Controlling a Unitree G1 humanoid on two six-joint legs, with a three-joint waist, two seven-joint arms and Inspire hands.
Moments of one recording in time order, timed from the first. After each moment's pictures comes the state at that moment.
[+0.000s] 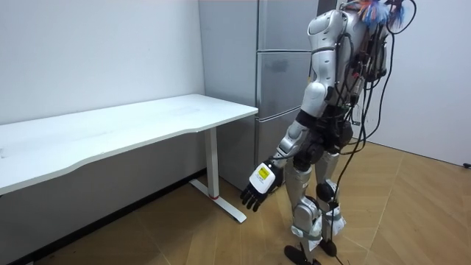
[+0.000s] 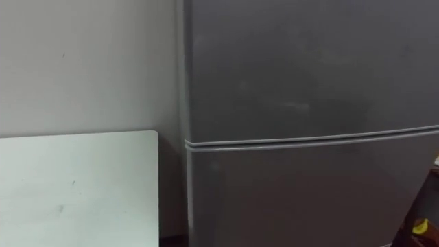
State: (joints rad) left arm 0.32 0.22 0.19 1.00 0.15 0.02 0.26; right arm 0.15 -0.49 -0.42 0.25 0.56 -0.09 -0.56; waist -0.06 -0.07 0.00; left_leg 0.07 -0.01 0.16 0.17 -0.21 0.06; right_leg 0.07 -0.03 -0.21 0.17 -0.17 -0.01
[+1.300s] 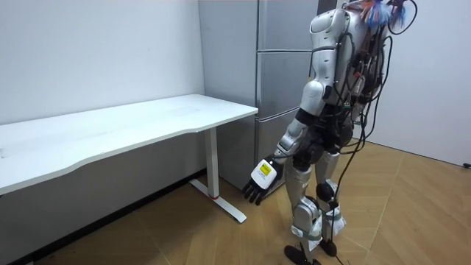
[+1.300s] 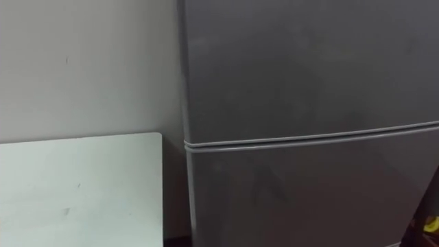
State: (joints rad) left arm 0.25 0.18 0.12 1.06 0.03 -0.03 0.25; right arm 0.21 -0.22 -0.09 0.98 0.25 -0.08 -0.28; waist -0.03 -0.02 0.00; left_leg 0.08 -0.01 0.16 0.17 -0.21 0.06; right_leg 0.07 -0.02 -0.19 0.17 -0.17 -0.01
